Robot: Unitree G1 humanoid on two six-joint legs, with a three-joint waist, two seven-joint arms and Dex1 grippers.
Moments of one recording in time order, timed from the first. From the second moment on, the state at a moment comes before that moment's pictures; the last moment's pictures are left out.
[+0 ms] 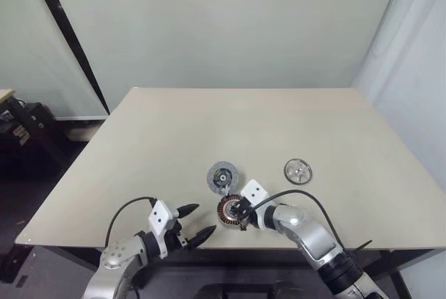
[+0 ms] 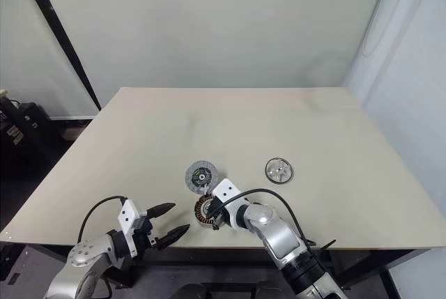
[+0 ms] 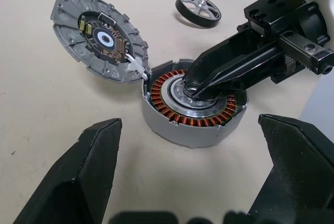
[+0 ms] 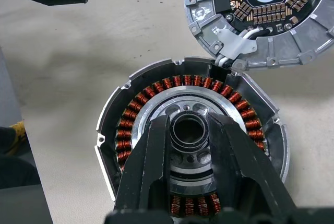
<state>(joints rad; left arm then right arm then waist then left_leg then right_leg) 0.20 0.47 -0.01 -0.04 -0.34 0.07 -0.89 -0.26 -0.16 0.48 0.05 0.03 0.55 0.55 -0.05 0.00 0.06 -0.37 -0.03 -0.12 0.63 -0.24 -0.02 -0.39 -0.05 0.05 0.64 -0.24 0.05</state>
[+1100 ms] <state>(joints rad) 0.20 0.46 -0.02 -0.04 -0.33 0.07 -0.89 -0.25 -0.15 0.46 -0.06 0.05 0.65 0.56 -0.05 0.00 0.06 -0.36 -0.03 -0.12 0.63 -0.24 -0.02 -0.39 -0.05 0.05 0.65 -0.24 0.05</state>
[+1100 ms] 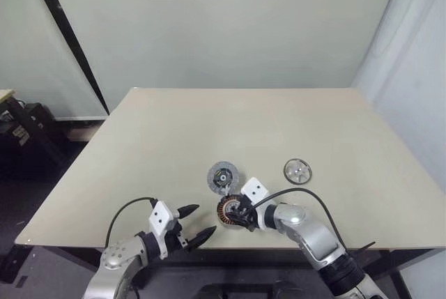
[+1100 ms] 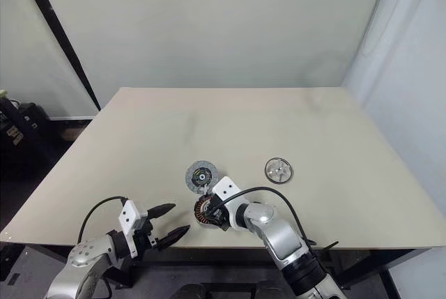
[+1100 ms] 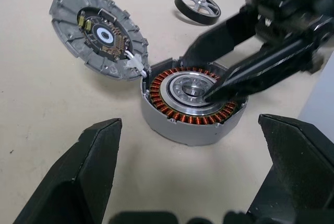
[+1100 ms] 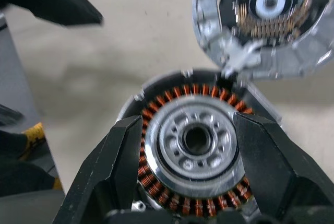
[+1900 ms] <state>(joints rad) 0.21 0.46 -0.02 -0.04 -0.33 0.07 -0.89 -0.27 -0.14 0.50 0.01 0.01 0.64 0.54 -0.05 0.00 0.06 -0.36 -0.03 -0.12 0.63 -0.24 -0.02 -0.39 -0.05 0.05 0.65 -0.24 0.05</state>
